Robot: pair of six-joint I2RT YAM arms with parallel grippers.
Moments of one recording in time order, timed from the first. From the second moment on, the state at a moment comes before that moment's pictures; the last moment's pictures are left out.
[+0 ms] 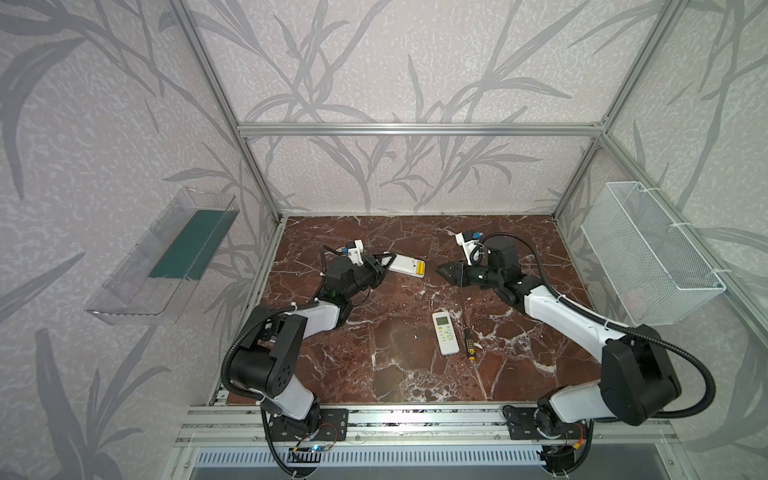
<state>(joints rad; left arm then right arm) -0.30 1.59 0.66 0.82 0.51 -1.33 0.44 1.44 0.93 0.01 -0.51 0.38</state>
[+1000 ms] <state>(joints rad) -0.30 1.48 0.66 0.58 0.72 -0.98 0.73 1.68 1.18 -0.10 -0.29 -0.30</state>
